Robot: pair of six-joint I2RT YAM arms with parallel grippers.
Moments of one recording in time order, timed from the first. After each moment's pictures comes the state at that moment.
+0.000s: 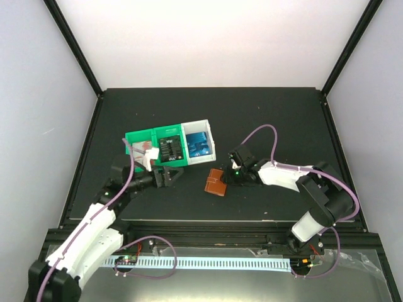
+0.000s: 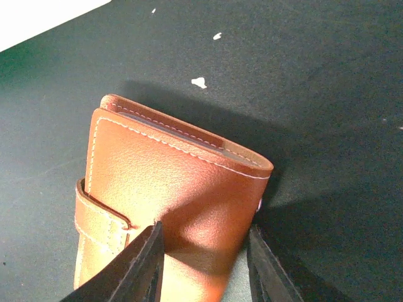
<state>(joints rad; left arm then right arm) -0.28 0.66 0.41 -0.15 0.70 -0.62 0.67 1.60 0.75 -0.22 -0.22 0.71</state>
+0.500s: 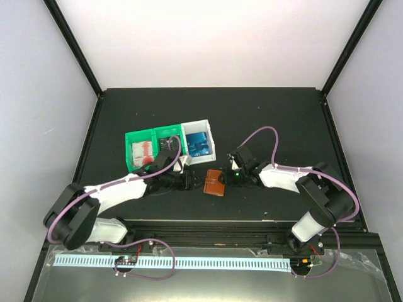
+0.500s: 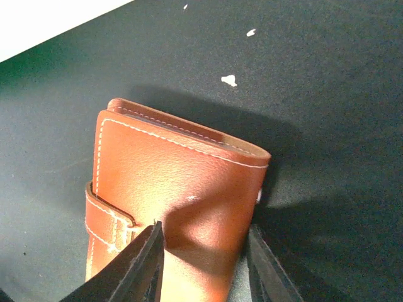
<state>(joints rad) -0.61 1.28 0.54 -0.06 0.52 -0.69 0.67 1.59 0.70 -0.12 -0.27 0.71</state>
